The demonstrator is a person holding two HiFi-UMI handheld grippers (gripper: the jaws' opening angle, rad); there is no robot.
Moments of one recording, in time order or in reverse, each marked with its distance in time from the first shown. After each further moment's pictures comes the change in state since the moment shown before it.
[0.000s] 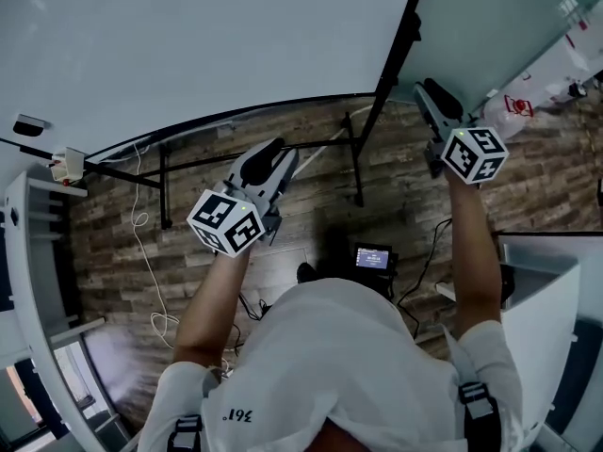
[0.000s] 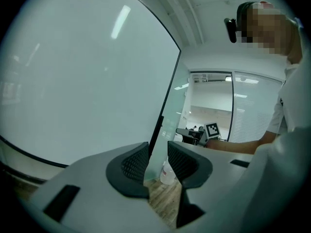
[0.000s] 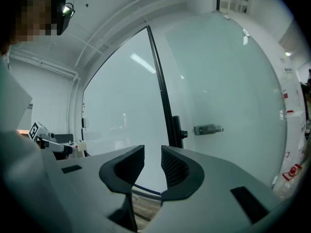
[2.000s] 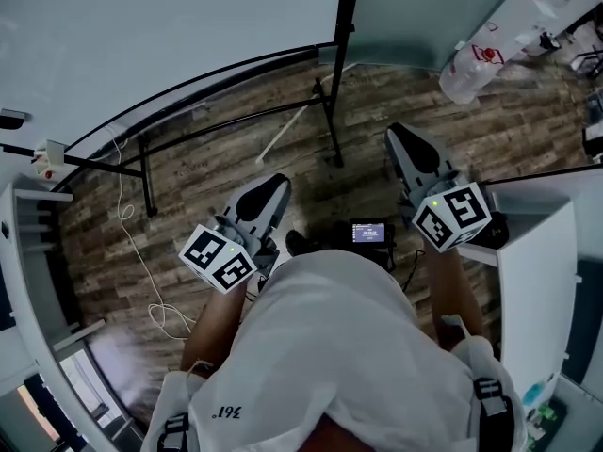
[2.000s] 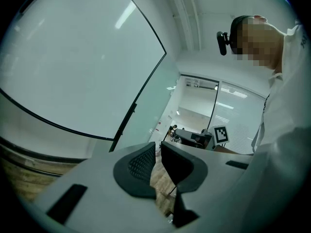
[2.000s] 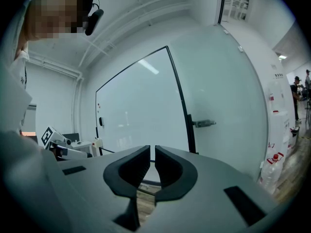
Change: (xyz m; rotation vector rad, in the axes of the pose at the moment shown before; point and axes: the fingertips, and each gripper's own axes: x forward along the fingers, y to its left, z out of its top) left arm -0.110 -0.156 -0.062 -0.143 0.039 -0.130; right arm -0.204 0.160 -0.030 0.006 0.027 -0.032
